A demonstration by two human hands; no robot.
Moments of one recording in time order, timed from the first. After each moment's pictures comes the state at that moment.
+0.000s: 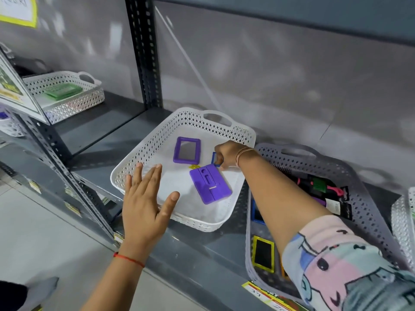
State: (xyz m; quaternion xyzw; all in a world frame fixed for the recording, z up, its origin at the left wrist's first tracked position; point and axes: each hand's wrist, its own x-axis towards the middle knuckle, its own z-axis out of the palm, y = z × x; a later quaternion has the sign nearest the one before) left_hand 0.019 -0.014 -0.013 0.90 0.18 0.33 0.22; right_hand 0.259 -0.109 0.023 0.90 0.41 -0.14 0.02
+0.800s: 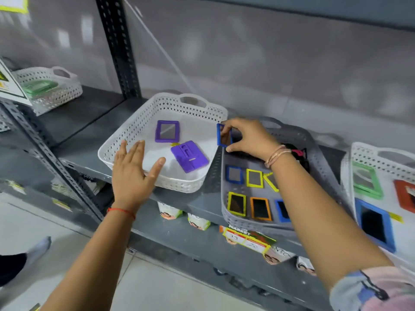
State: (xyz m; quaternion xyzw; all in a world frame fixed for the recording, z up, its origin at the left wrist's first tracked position) left_hand 0.014 -0.015 -0.011 0.91 0.19 0.30 0.20; right_hand 0.172 -0.235 0.074 0.87 0.37 -0.02 -0.32
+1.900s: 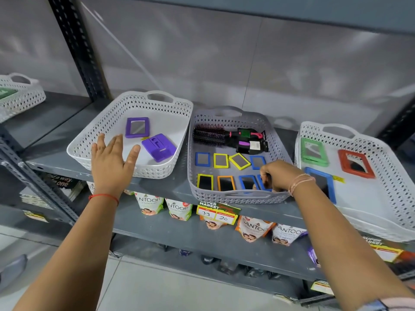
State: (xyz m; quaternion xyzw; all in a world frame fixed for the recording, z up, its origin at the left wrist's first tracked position) left_hand 0.014 -0.035 -0.008 0.93 0.16 0.29 0.16; right_hand 0.102 -0.403 0.031 0.97 0.13 -0.19 -0.09
